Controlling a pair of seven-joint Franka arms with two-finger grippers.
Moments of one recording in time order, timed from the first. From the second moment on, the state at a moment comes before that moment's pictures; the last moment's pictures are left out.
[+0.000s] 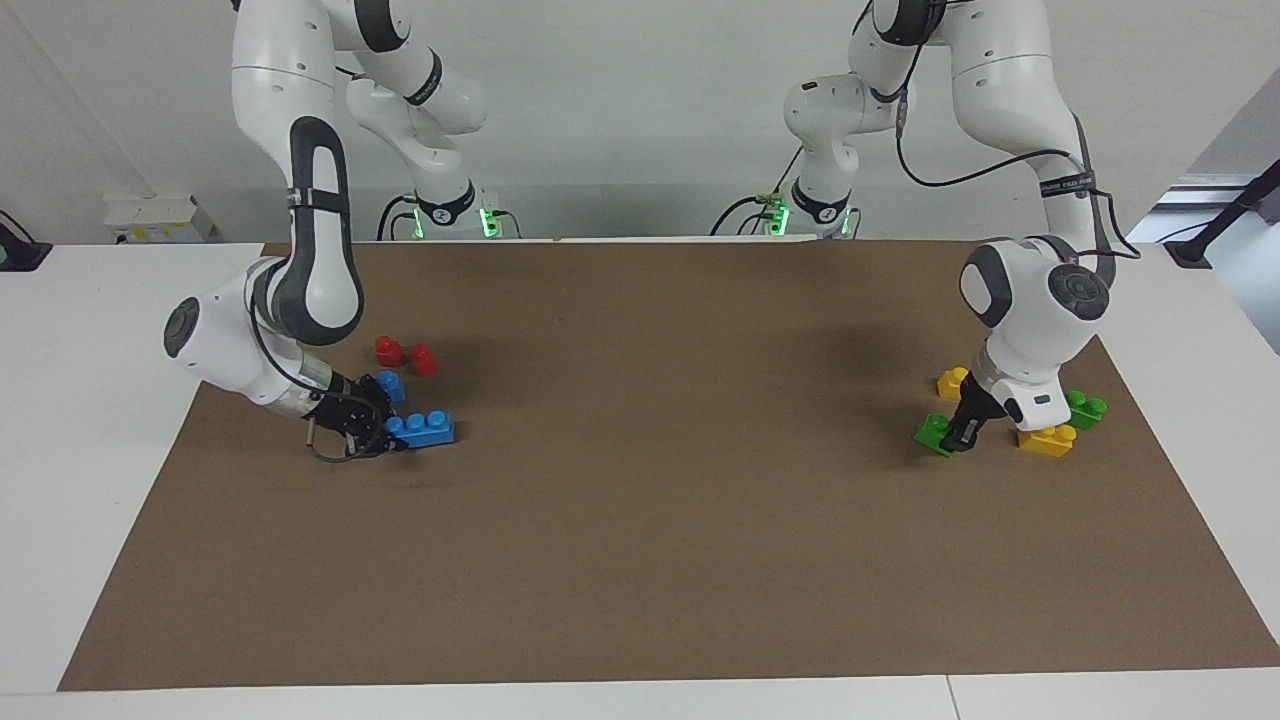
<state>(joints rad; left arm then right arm) 0.10 0.32 -0.06 -1.94 0.02 2.29 -0.87 -0.07 0.36 -0.07 -1.96 0.55 2.12 0.95</state>
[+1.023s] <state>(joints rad) 0.09 0.32 -0.07 -1.86 0.09 2.20 -0.68 -0.07 0.36 -0.06 -1.95 0.55 2.14 0.94</state>
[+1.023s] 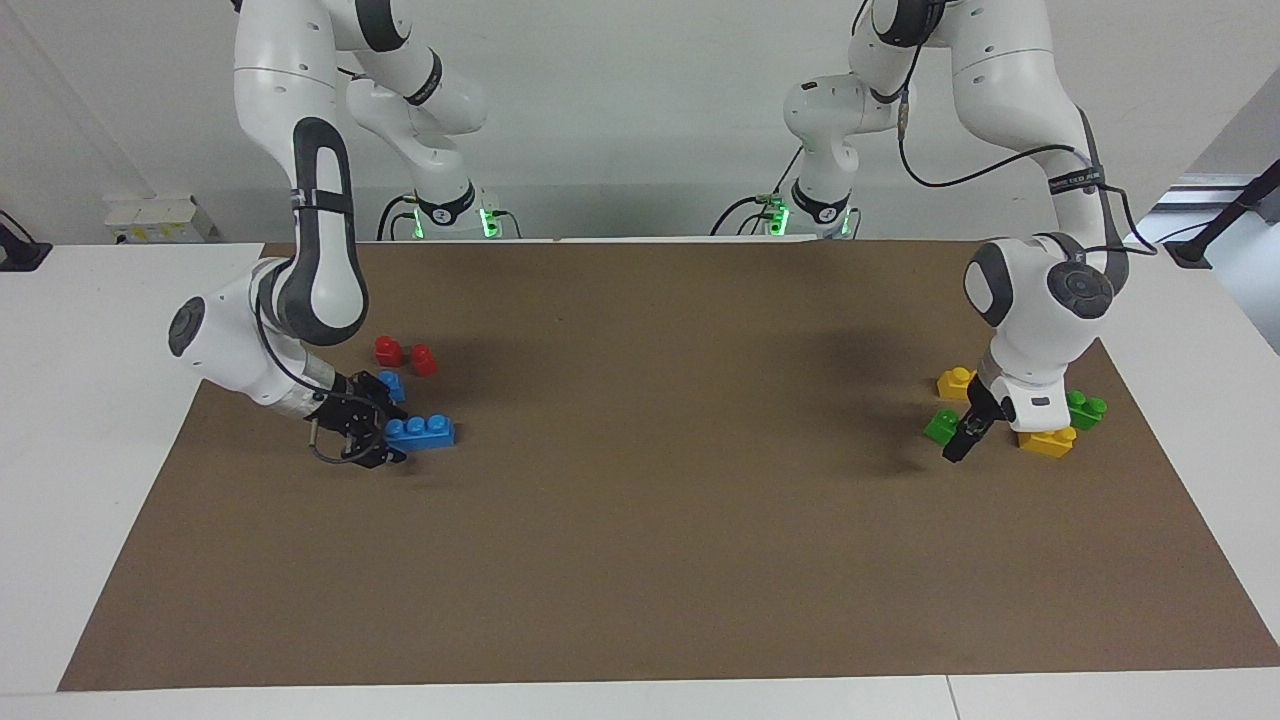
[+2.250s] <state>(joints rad) 0.08 -0.01 -0.11 -1.71 0.10 1.63 -0.05 -0.02 0.06 -0.05 -1.72 0.21 1.77 0.66</state>
